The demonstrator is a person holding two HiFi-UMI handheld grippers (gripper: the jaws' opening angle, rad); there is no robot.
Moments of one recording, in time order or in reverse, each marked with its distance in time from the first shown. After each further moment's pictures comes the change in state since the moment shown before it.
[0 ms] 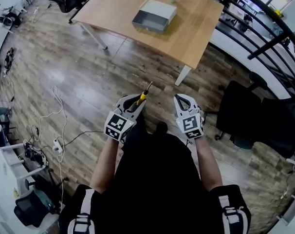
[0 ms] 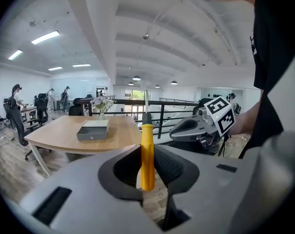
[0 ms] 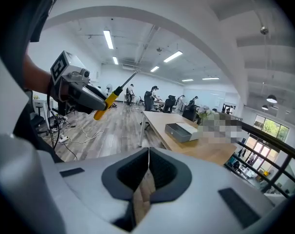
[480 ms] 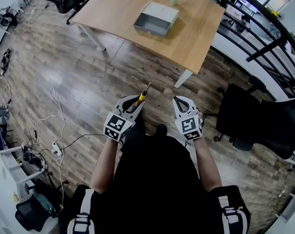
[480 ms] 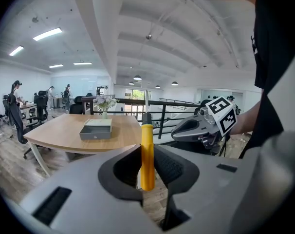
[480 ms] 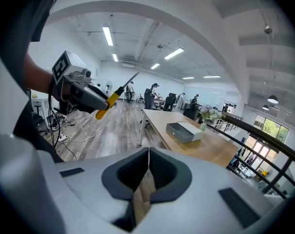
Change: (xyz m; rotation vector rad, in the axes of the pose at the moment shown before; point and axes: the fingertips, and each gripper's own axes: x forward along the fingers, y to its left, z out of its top) left arm -0.003 0.046 -0.003 -0.023 -0.002 -0.011; right arm 0.035 0.005 0.019 -0.009 0.032 -0.001
